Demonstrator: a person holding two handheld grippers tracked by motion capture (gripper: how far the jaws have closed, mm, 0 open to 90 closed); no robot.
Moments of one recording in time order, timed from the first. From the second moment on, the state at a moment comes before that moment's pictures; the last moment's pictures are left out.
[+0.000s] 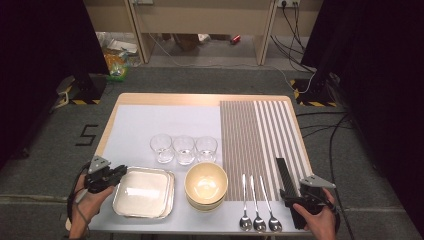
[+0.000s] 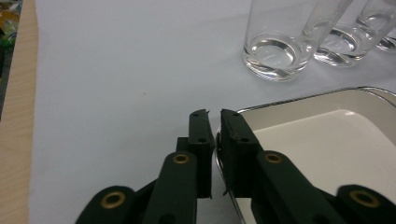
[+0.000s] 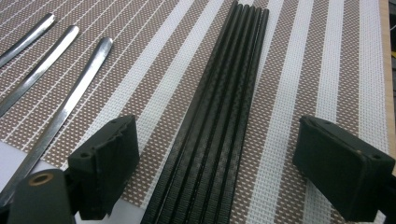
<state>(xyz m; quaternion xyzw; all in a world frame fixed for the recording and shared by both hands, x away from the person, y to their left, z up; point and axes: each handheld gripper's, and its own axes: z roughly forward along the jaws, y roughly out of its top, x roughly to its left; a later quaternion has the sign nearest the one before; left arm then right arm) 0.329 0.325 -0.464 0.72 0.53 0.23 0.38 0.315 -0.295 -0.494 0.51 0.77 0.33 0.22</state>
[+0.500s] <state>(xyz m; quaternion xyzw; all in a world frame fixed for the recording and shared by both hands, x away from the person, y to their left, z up) 0.331 0.334 -0.473 0.70 0.58 0.12 0.41 0.315 -0.295 -0.494 0.51 0.77 0.33 0.22</state>
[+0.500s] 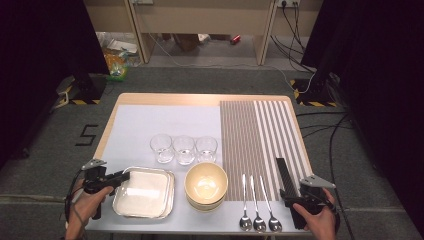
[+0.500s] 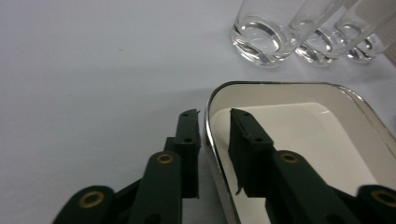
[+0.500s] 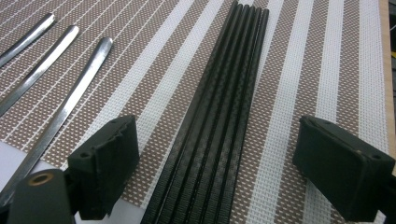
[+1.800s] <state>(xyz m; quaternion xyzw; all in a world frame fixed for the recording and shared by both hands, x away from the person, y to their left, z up) 0.335 0.316 -0.394 0.68 0.49 0.21 0.50 0.315 -0.296 -0.493 0.51 0.77 0.33 0.22</state>
